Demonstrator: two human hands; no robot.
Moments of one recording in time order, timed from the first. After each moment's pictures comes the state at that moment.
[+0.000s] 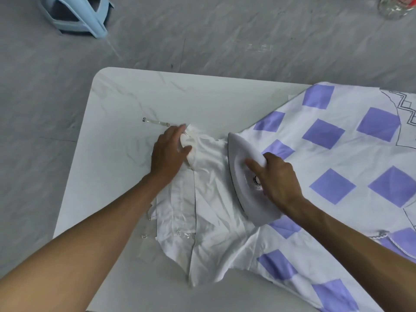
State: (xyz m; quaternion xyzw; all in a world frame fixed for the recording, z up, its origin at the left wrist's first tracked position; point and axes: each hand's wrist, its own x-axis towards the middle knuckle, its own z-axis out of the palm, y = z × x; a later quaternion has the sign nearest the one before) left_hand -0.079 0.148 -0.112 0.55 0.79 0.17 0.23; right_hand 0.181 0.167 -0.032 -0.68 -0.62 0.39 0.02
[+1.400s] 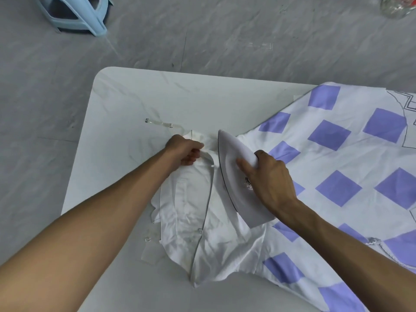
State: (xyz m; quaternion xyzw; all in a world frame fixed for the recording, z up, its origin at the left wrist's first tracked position) left_hand -0.072 0.189 -0.086 0.16 0.78 0.19 0.58; right_hand 0.145 0.164 -0.021 -0.67 -0.65 0.35 0.02
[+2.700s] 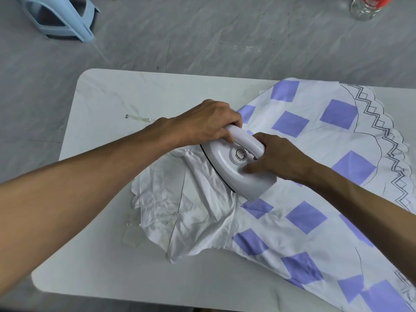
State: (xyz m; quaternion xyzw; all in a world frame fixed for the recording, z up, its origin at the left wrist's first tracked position) left_hand 0.038 0.220 0.030 0.84 0.47 0.04 0.26; right_hand 0.248 0.191 0.044 -0.57 -0.68 0.46 -0.05
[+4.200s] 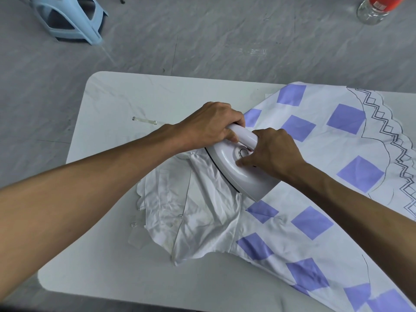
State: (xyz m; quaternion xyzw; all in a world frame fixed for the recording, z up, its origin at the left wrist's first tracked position) left_hand 0.033 0.215 0.035 0.79 0.52 0.08 0.30; right_hand 0.216 0.200 0.033 -0.59 -0.75 0.28 -0.06
